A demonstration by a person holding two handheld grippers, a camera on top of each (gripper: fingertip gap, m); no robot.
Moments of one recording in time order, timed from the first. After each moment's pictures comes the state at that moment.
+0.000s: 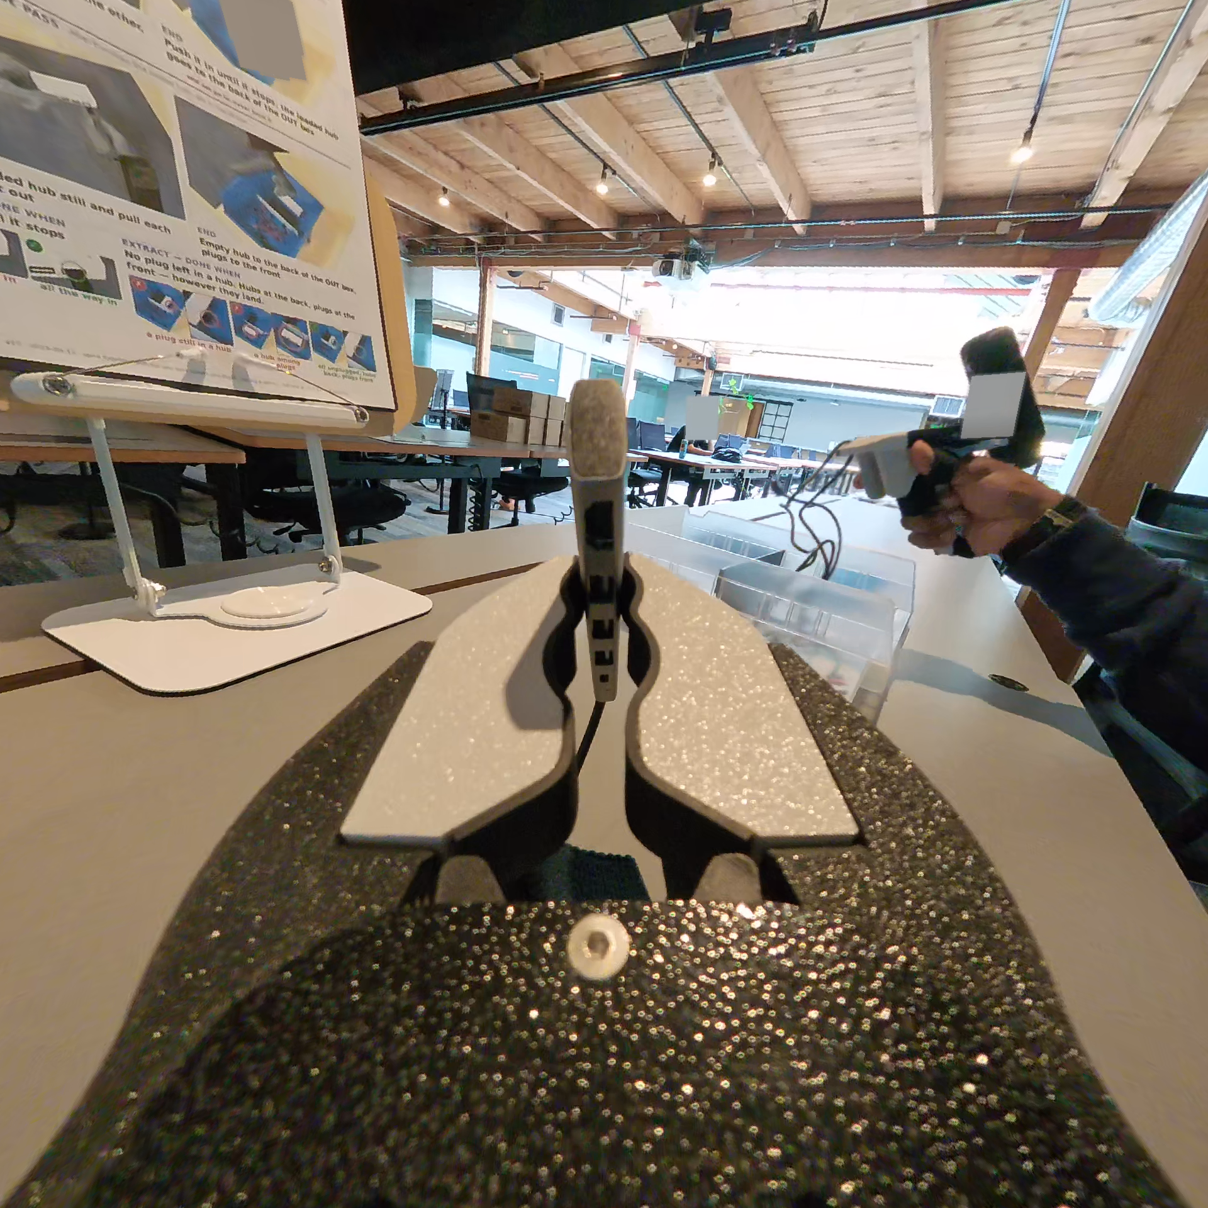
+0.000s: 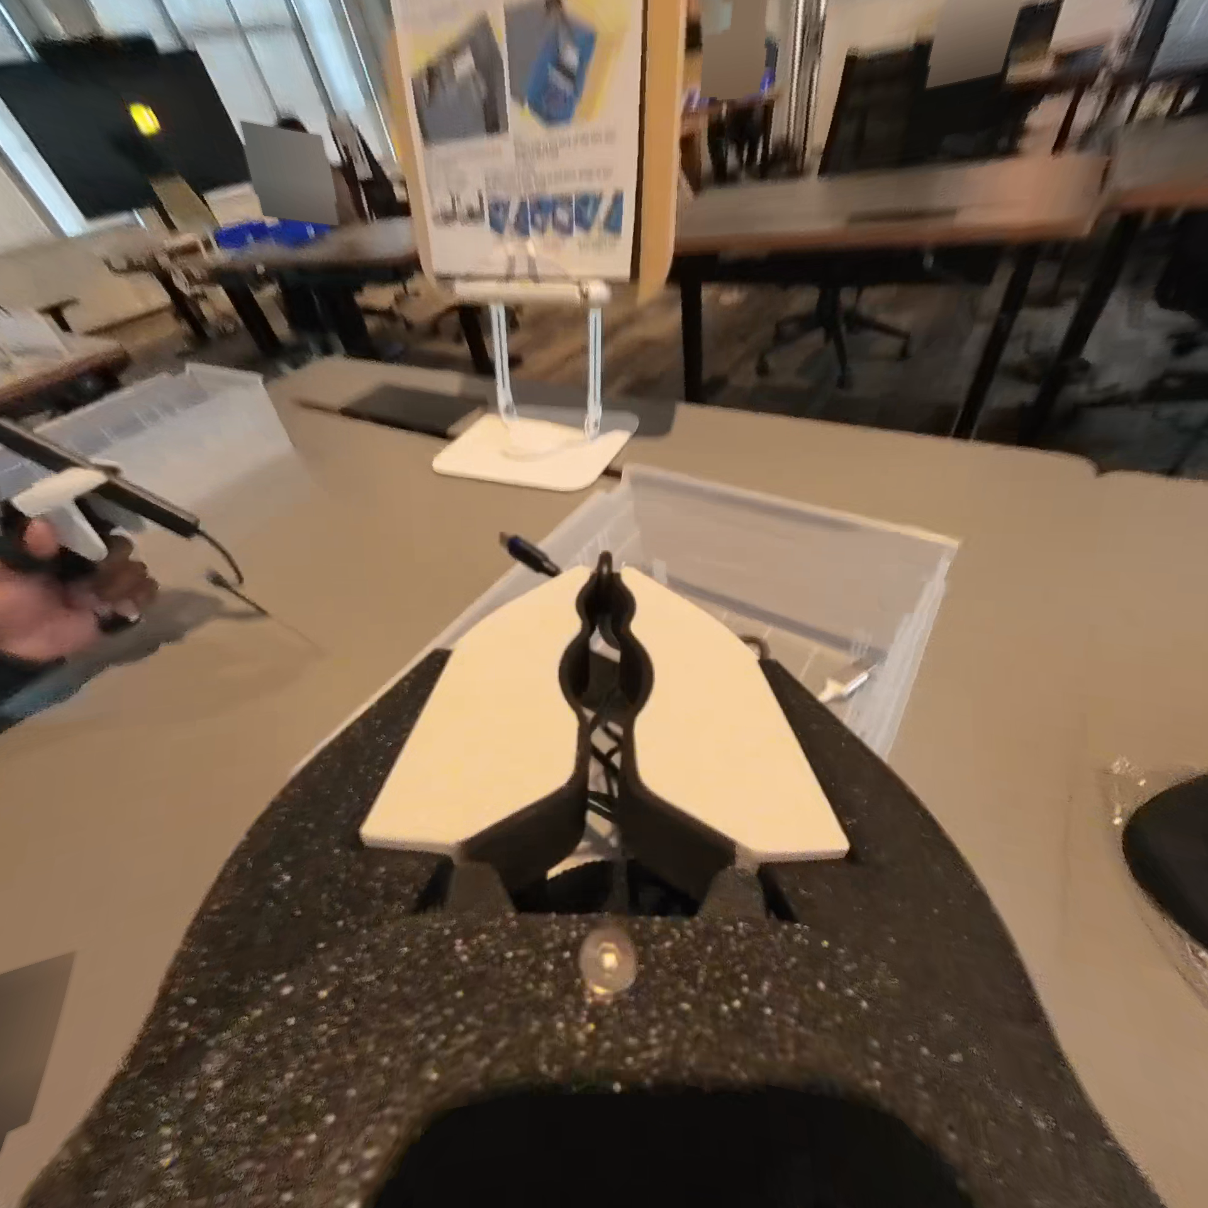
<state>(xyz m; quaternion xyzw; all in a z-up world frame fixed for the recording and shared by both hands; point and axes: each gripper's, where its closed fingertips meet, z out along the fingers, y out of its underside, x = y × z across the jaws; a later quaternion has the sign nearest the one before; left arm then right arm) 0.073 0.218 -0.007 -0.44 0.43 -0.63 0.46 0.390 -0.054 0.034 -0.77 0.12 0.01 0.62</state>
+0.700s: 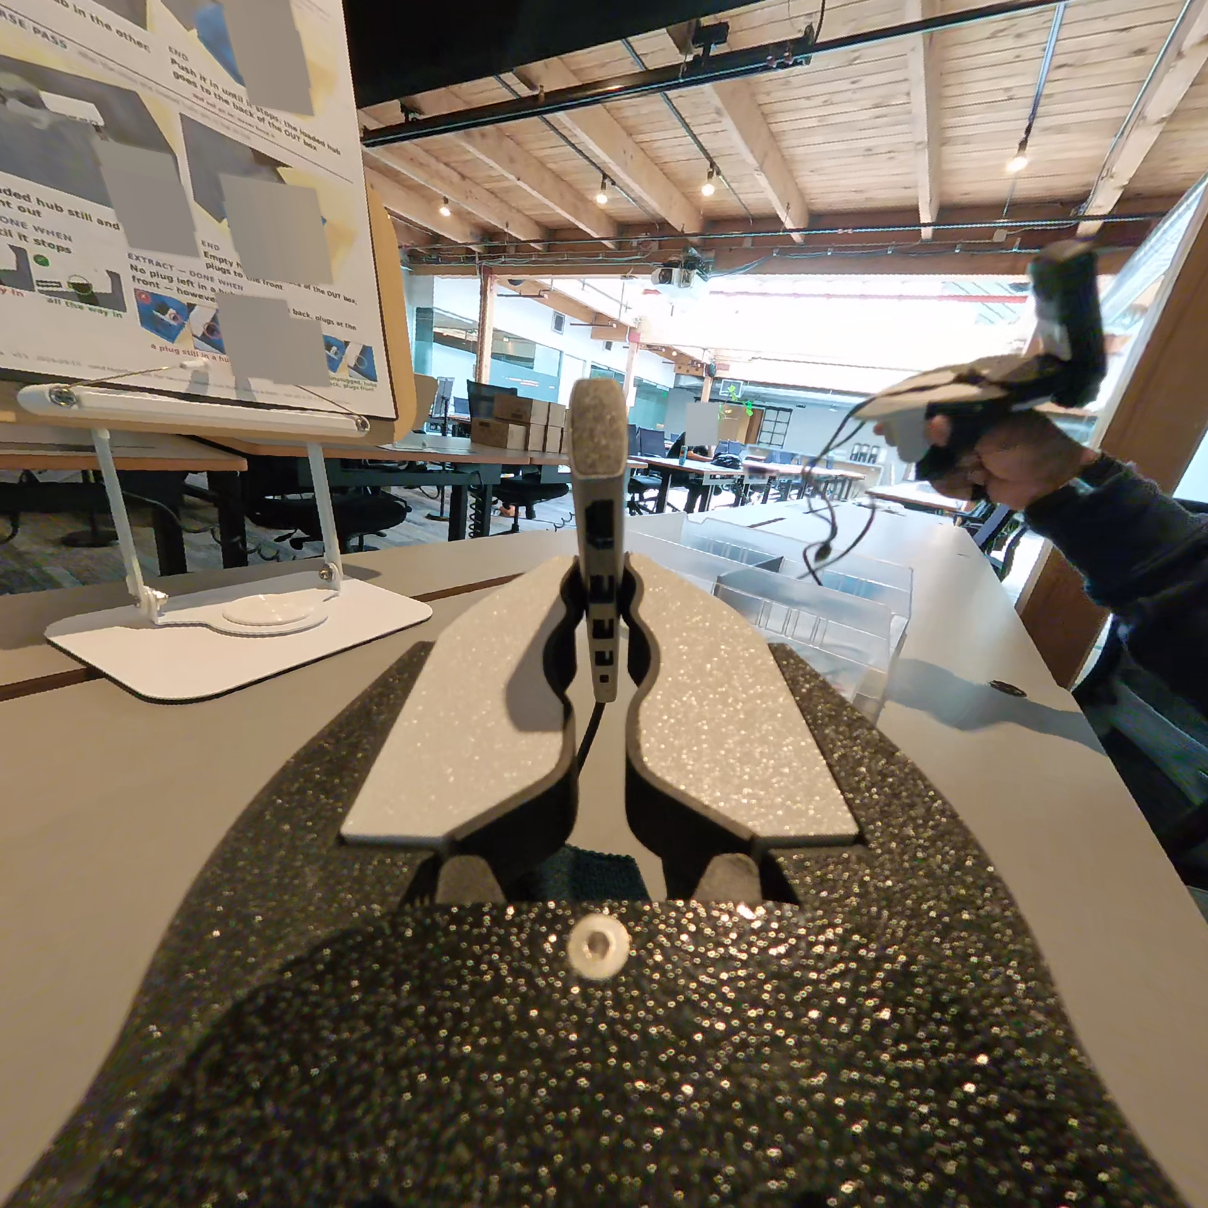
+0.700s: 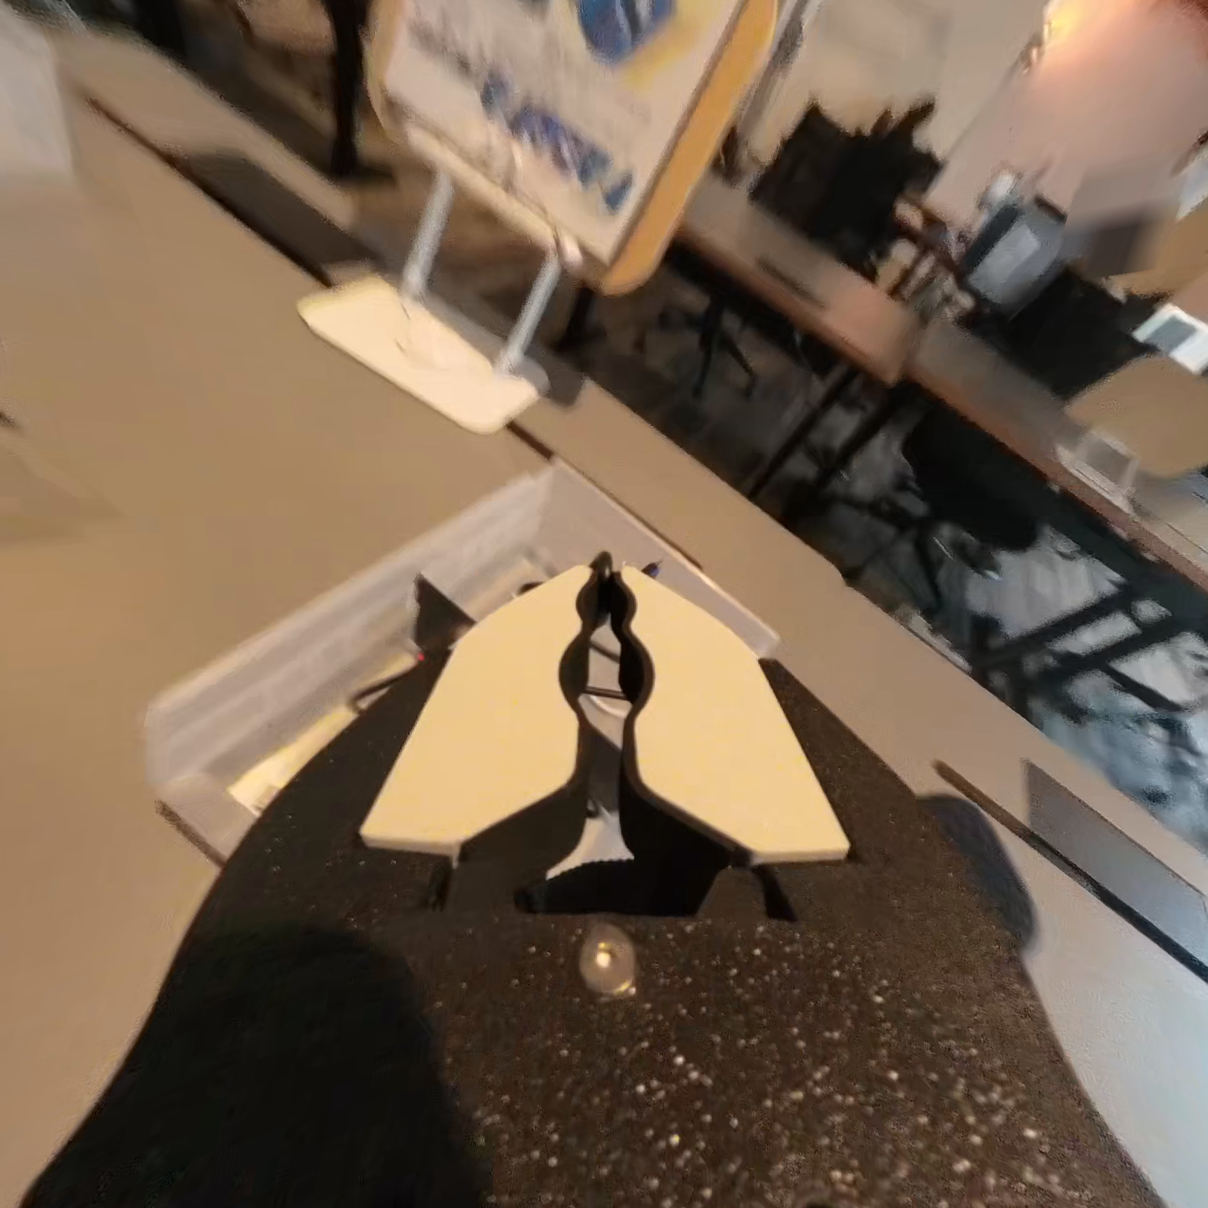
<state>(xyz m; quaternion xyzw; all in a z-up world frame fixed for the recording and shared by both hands) 0.071 0.217 -0.004 -0.44 0.43 -0.63 0.47 0.371 -0.047 0.078 -0.81 -0.03 -0.21 0.55</state>
